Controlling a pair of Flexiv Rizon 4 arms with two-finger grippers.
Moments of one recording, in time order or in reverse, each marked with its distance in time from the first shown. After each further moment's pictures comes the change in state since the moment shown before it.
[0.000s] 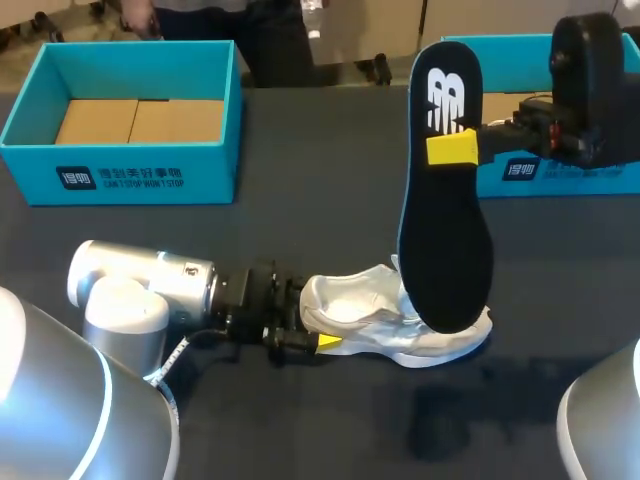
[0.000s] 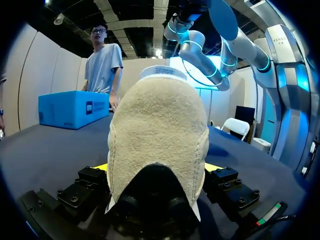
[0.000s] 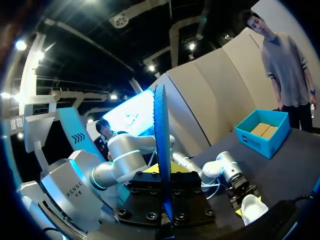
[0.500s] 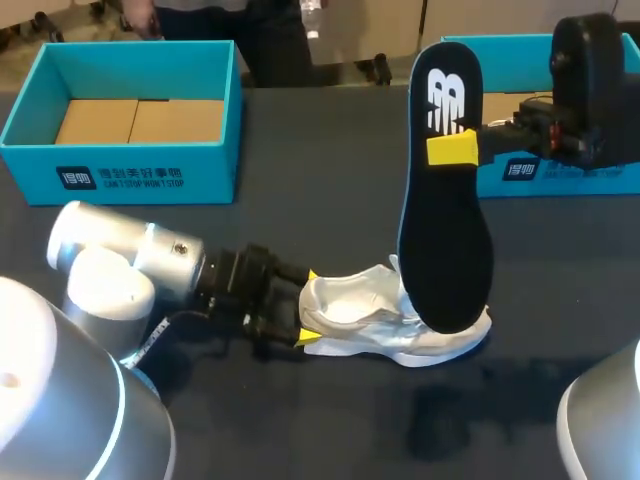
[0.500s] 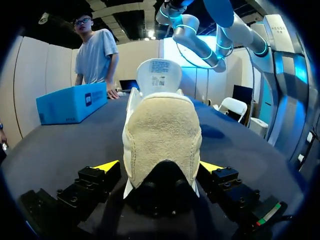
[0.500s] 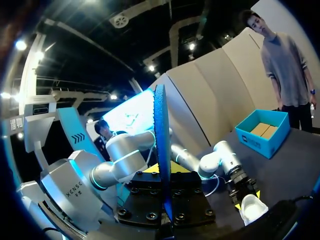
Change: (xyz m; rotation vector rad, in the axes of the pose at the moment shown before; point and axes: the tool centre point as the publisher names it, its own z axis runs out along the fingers) left arm -0.006 0.001 -0.032 -0.195 0.011 0.070; right arm 0.000 0.000 0.000 -0.001 -0.001 0.000
